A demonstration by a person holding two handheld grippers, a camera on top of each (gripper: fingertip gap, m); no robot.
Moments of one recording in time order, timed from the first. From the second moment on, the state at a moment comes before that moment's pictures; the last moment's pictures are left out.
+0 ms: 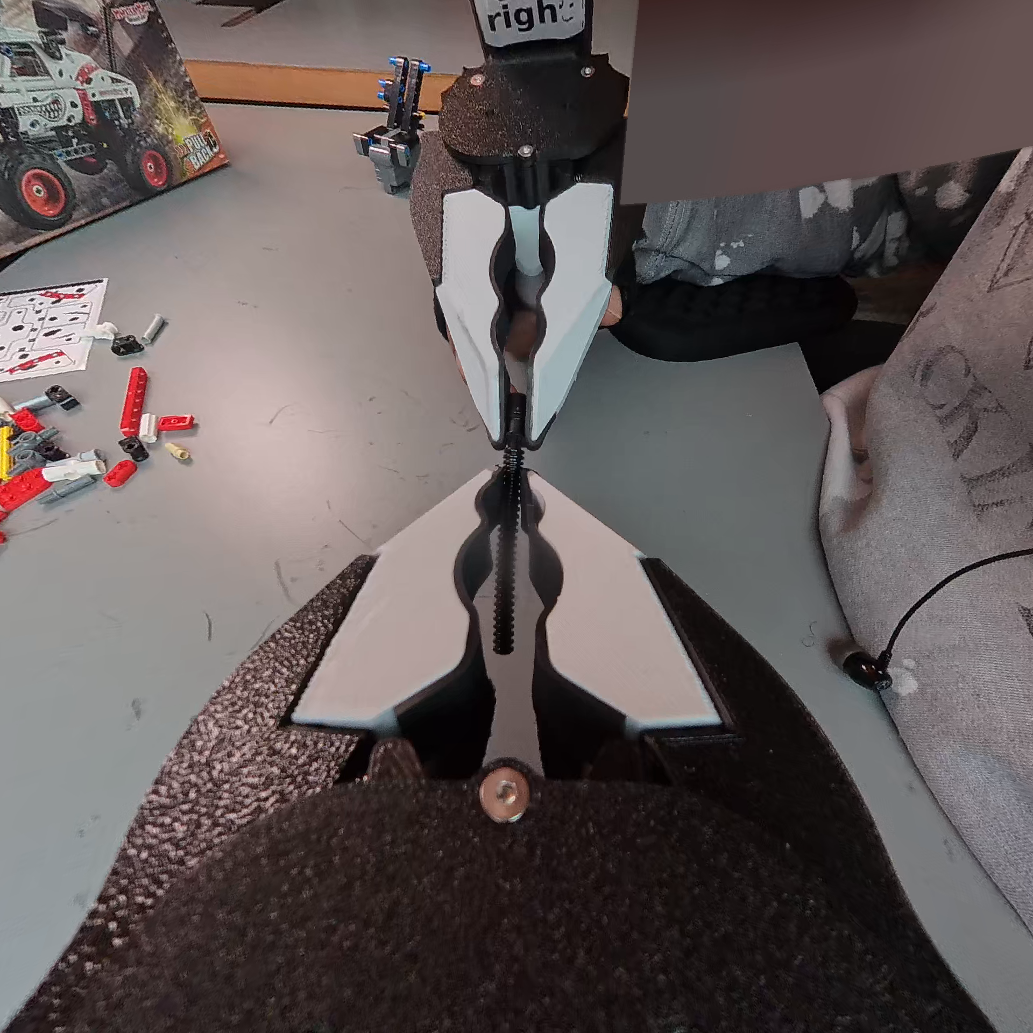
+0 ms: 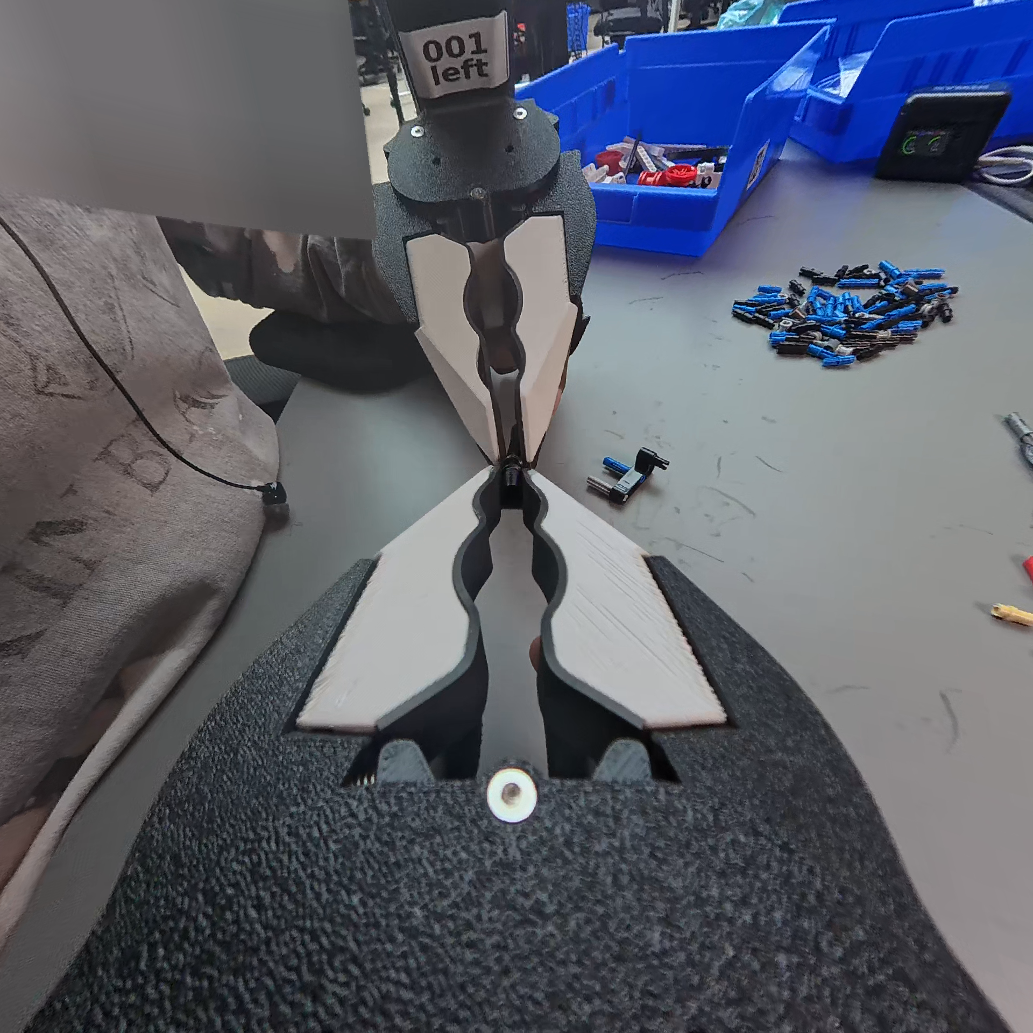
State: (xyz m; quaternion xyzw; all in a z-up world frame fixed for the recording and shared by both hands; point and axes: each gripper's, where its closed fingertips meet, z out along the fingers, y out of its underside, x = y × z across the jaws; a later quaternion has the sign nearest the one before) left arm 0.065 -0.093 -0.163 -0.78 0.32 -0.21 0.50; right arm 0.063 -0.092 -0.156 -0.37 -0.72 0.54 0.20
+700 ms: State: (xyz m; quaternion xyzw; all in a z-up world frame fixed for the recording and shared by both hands) left arm 0.063 -0.089 -0.160 -0.78 0.31 -0.19 0.50; right arm 0.059 -0.088 -0.159 -0.38 -0.73 0.53 0.21
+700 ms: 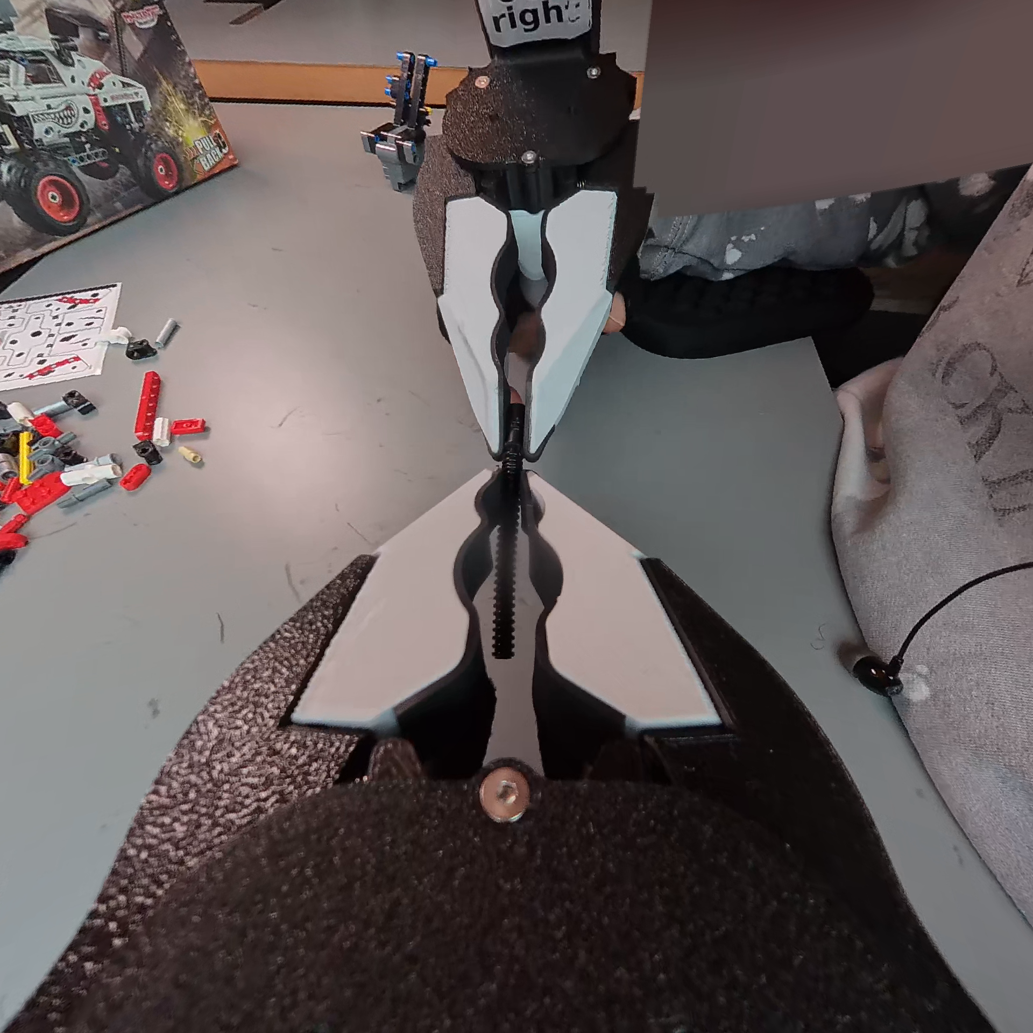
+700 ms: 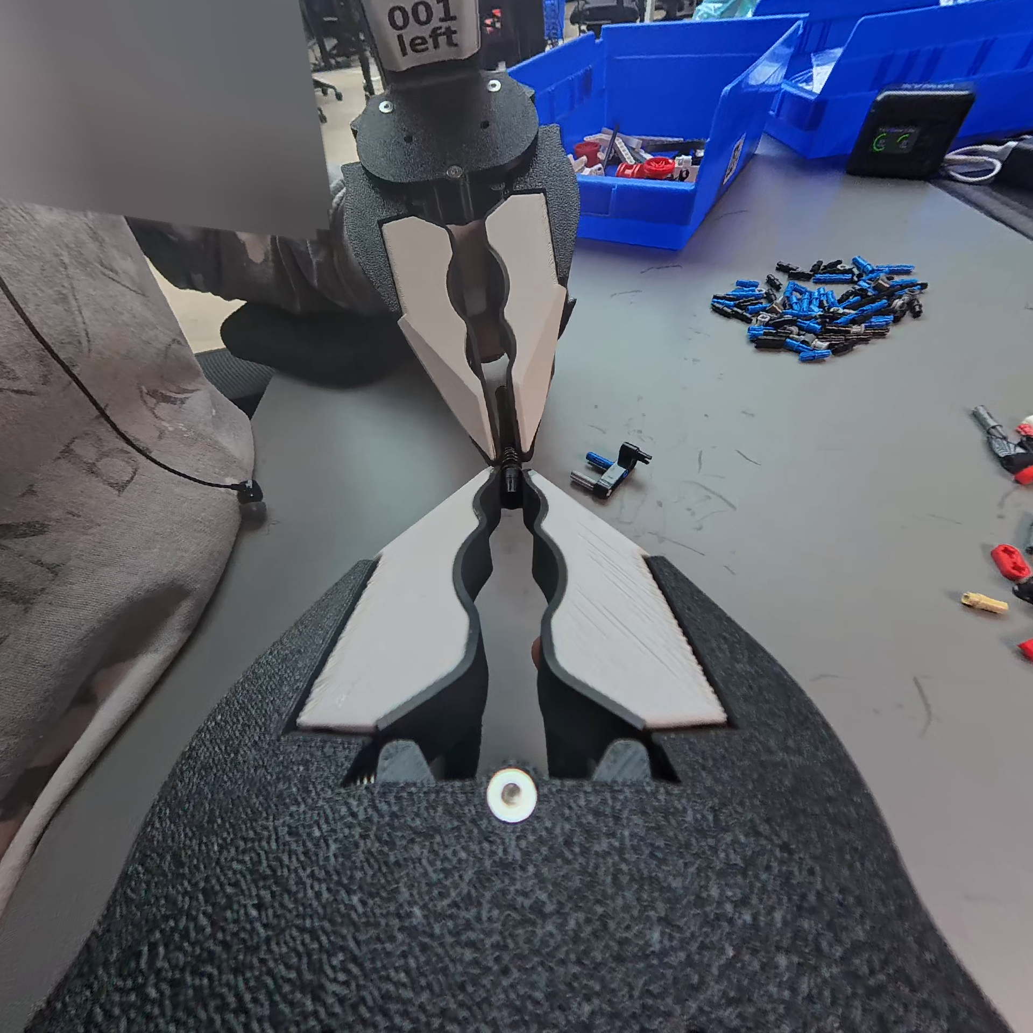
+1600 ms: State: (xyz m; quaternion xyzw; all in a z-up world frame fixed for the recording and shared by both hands) left arm 0.050 -0.079 -0.134 -0.76 0.21 -0.32 0.53; right arm 0.052 -0.071 -0.127 -0.36 -0.69 0.53 0.33
